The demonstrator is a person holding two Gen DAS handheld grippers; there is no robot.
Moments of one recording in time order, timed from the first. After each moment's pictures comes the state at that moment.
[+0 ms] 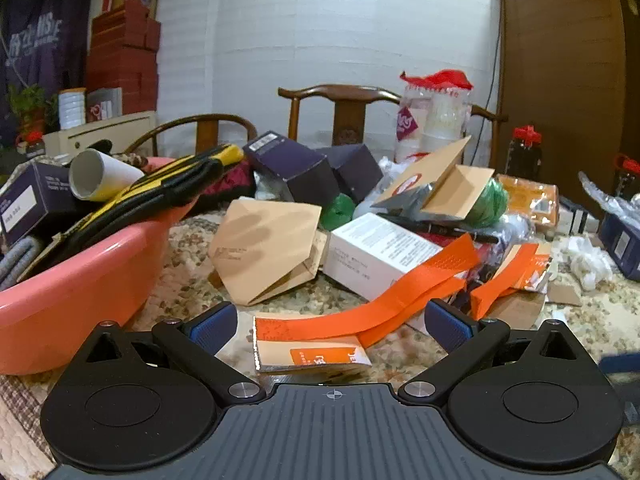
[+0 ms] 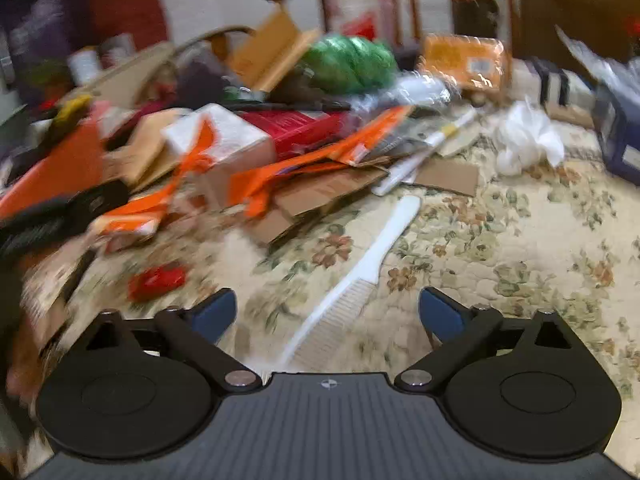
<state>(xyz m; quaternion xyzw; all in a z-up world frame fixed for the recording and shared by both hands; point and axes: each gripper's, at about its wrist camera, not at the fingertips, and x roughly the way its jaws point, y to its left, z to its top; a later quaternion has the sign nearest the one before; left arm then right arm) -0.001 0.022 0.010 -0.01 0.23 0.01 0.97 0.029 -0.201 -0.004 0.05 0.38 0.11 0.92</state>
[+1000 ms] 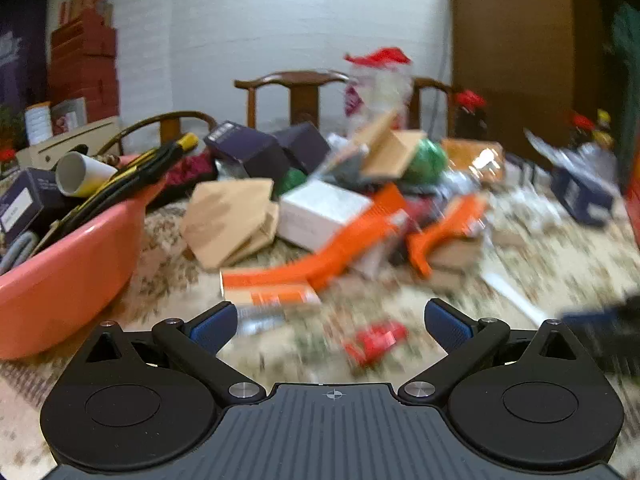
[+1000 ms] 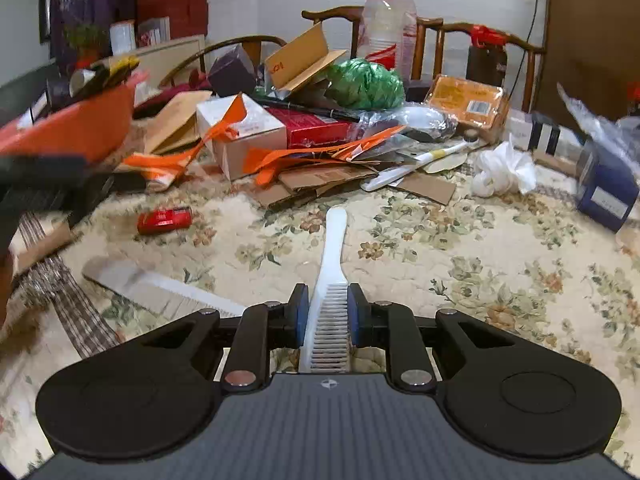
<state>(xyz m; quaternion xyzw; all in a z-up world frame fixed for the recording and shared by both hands) -0.055 -0.003 0.009 0.04 0.26 -0.05 0.96 -0.028 -0.223 -0.005 -0.03 0.33 0.16 0.93</state>
